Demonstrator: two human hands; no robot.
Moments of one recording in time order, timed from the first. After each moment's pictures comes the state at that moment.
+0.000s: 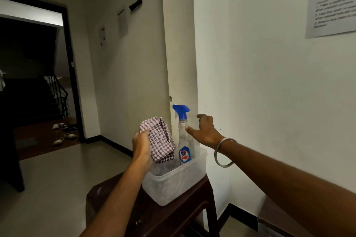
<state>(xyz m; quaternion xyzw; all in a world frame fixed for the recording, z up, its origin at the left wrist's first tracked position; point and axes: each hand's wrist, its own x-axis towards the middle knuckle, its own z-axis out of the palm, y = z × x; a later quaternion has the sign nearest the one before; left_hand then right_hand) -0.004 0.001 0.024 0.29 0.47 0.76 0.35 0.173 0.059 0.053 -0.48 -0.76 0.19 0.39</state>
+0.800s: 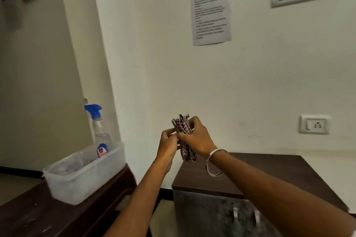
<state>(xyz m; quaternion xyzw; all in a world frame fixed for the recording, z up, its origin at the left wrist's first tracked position) 0.285 -0.050 -0.016 0.56 0.41 0.52 0.50 0.395 -0.080 -0.002 -0.52 -0.62 0.18 0.56</state>
